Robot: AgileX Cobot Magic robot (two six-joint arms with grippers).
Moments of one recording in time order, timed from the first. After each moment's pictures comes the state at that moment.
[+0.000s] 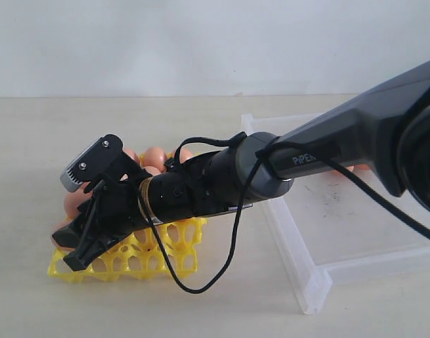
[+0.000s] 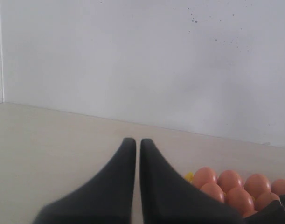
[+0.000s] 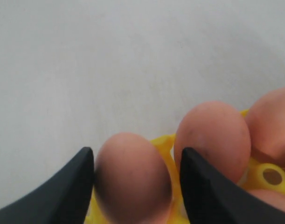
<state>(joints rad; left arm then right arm) 0.12 0.00 0.00 -0.08 0.08 -0.05 0.85 2.21 -1.32 -1.11 -0.53 0.91</state>
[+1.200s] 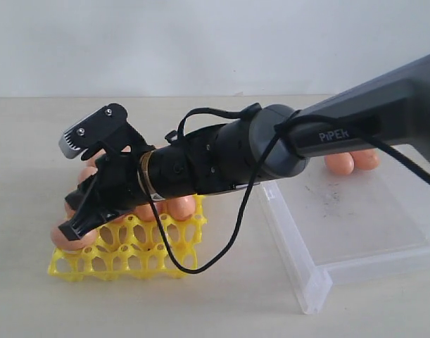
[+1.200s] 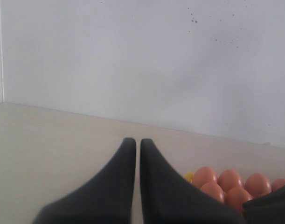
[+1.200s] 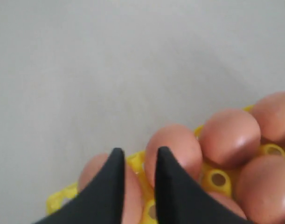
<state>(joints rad) 0.12 0.00 0.00 -0.08 0.08 -0.05 0.85 2.12 -1.32 -1.18 -0.40 1.06</state>
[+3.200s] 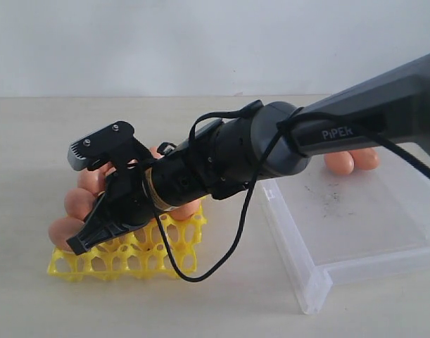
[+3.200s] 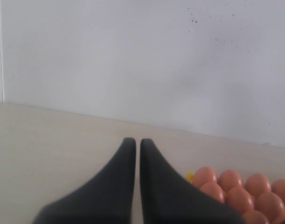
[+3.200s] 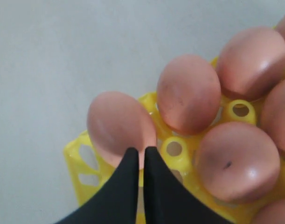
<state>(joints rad) 0.12 0.00 0.00 -0.08 0.08 -0.05 0.85 2.11 -1.32 -1.64 -0.40 1.61</state>
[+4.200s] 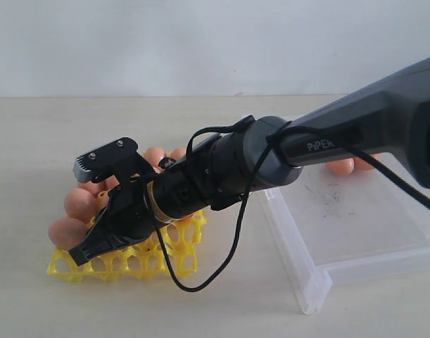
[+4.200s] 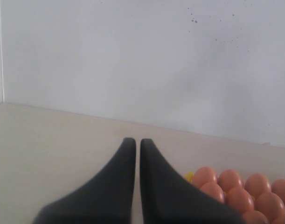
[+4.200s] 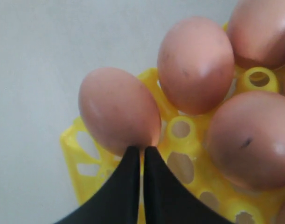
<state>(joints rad) 0.12 0.00 0.00 -0.08 0.08 -0.05 0.85 2.16 -1.32 -1.61 -0.43 1.63</state>
